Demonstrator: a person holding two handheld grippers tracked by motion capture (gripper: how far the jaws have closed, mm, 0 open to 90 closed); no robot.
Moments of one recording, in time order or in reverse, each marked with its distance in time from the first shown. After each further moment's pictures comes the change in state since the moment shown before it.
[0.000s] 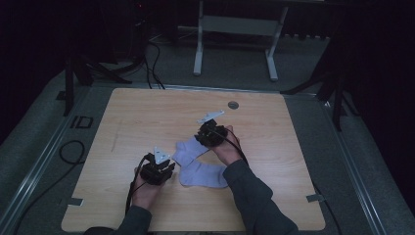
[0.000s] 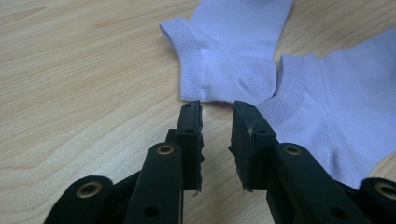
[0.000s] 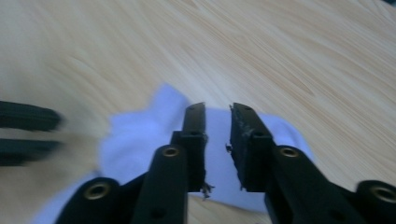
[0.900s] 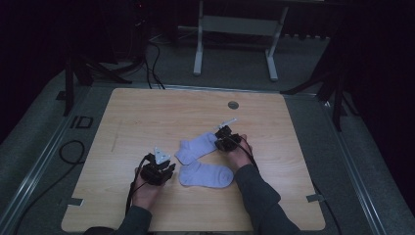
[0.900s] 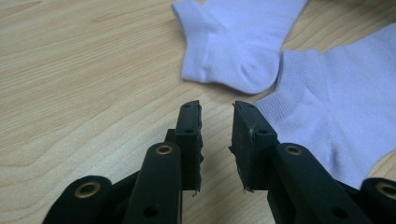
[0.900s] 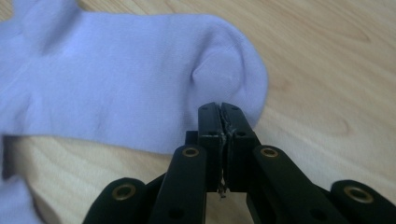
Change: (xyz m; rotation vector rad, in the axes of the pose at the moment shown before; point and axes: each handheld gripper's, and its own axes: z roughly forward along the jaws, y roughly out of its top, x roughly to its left) left arm 0.000 -0.001 0.002 0.009 -0.005 -0.005; right arm -0.043 -0.058 0.024 0.150 -0.117 0.141
